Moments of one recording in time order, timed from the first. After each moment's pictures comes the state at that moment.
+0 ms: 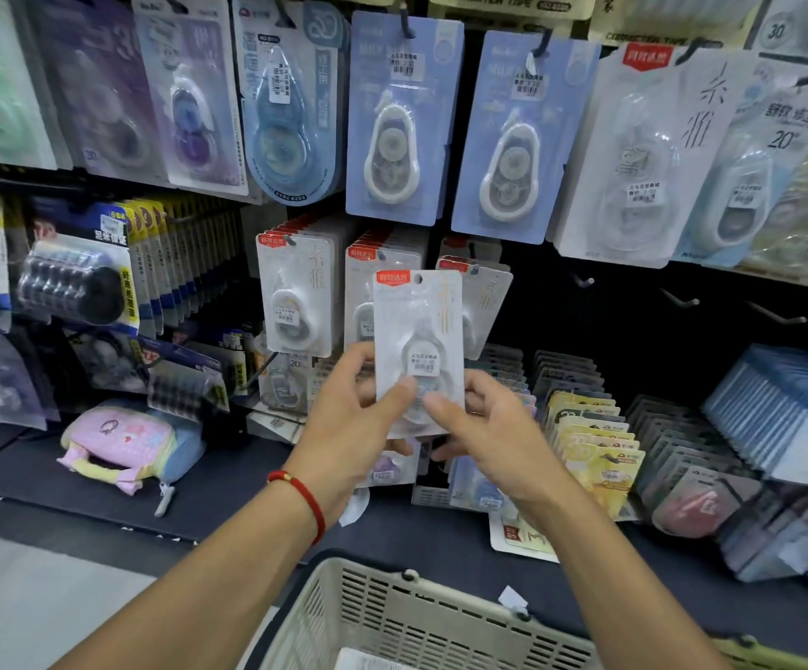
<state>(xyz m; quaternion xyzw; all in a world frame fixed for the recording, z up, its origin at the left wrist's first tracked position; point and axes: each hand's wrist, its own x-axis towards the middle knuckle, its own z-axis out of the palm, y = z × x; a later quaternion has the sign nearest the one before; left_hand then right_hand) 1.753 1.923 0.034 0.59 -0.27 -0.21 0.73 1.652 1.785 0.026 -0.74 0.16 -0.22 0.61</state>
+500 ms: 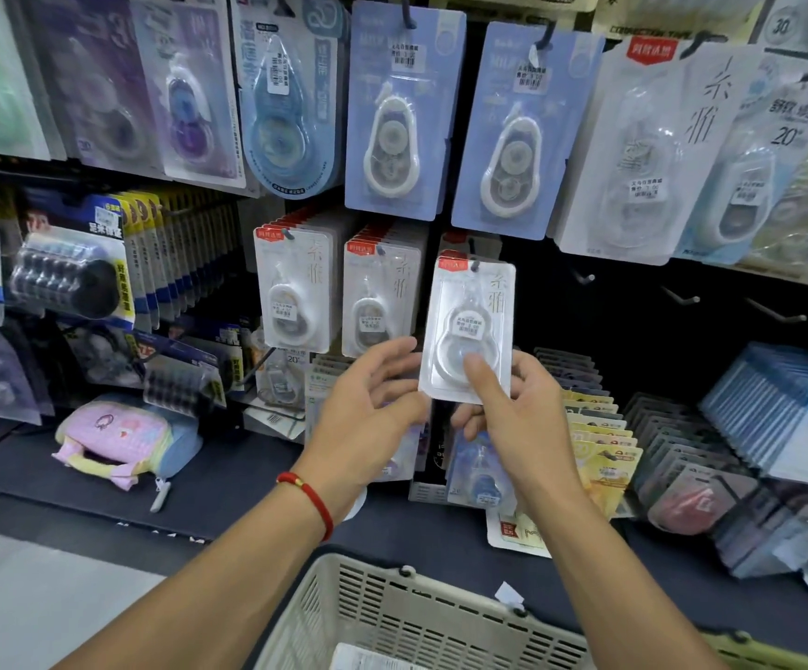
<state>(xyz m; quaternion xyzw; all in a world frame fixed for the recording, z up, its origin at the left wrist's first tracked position) 1.751 1.916 0.030 0.57 -0.32 -0.20 0.73 1.653 1.784 0.035 -0.67 0.22 -0.38 0.60</state>
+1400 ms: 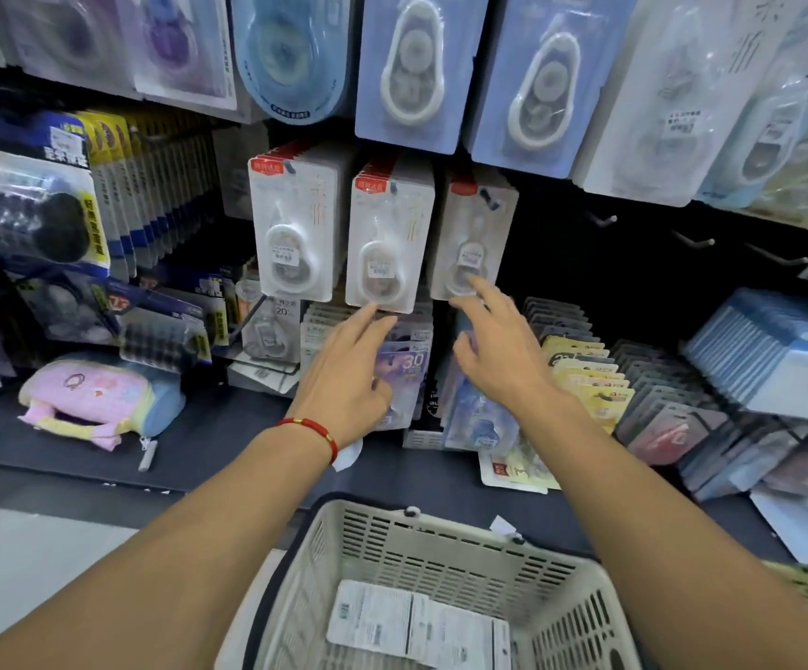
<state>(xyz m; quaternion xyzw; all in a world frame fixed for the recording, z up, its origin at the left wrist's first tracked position) 1.814 1.923 -0.025 0.80 -0.49 0.01 0.34 1.699 1.732 -0.001 -0.95 0.20 -0.24 0.03</state>
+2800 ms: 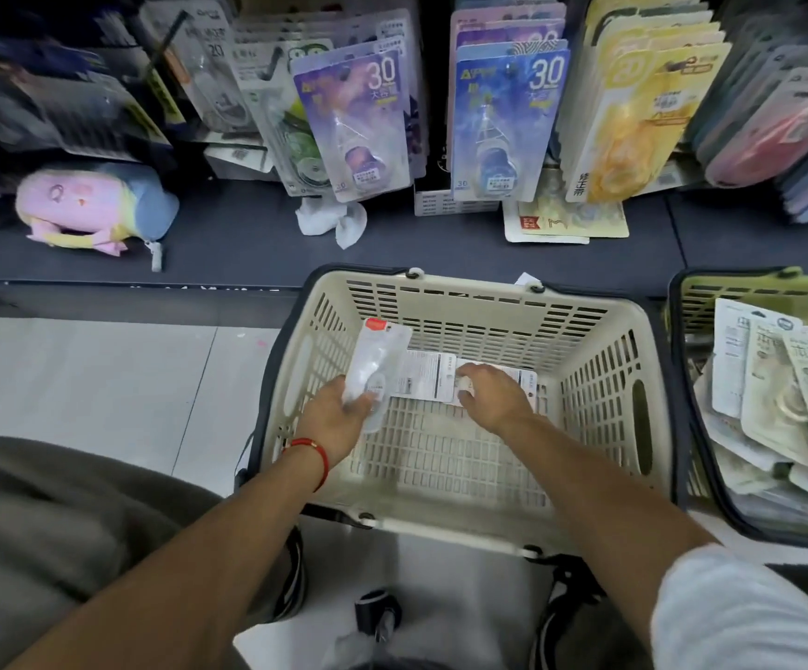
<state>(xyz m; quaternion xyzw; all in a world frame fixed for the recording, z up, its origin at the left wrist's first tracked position) 1.676 2.023 -0.254 0.86 -0.16 -0.35 0.35 1.548 1.817 -0.349 -0.87 0.37 0.13 0.31</state>
